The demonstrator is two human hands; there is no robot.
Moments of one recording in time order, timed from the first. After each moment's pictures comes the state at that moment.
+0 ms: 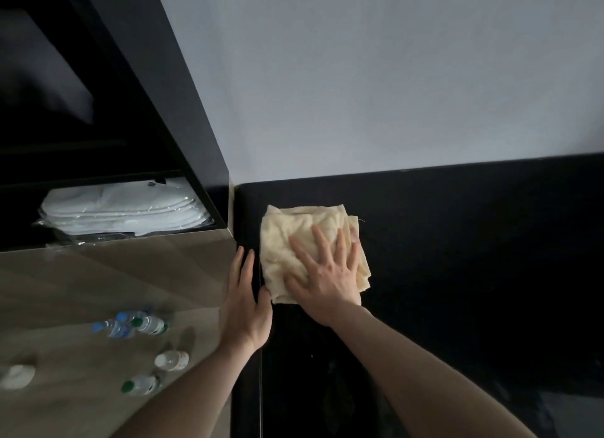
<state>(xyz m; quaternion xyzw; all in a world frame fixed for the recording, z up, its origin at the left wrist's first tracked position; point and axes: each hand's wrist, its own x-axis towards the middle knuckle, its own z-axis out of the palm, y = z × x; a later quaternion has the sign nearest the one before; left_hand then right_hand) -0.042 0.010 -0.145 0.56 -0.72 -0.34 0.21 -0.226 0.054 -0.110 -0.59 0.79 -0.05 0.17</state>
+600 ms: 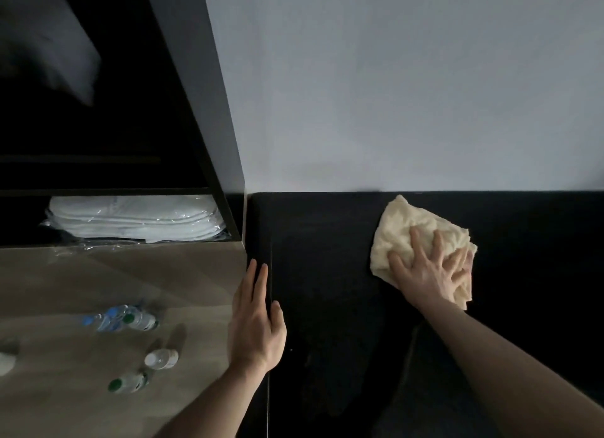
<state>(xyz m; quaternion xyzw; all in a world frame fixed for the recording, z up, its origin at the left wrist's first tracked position) -0.046 0.012 -0.152 0.57 -0.74 -0.29 0.20 -0.363 0.058 -0.092 -0.33 0.93 -0.04 0.18</state>
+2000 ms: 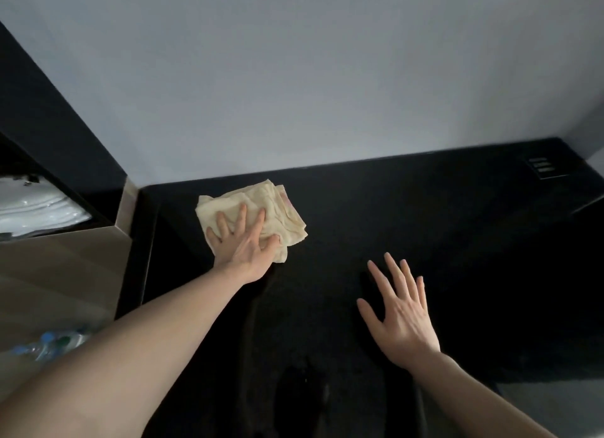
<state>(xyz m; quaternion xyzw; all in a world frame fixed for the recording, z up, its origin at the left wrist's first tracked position) -0.261 0.028 -0.099 0.53 -0.83 -0.15 -0.11 -0.455 0.295 -0.110 -0.49 0.85 -0.14 0.15</state>
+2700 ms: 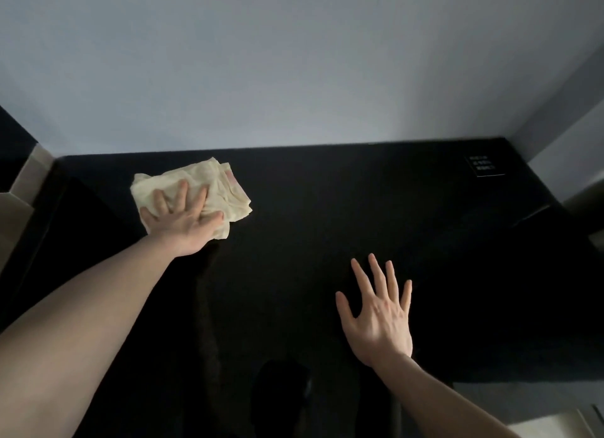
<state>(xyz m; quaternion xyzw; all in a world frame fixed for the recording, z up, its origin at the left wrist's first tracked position) -0.332 0.061 -0.100 0.58 -0.78 -0.17 -0.17 -0.568 0.382 -0.124 -0.45 0.87 -0.12 0.13</state>
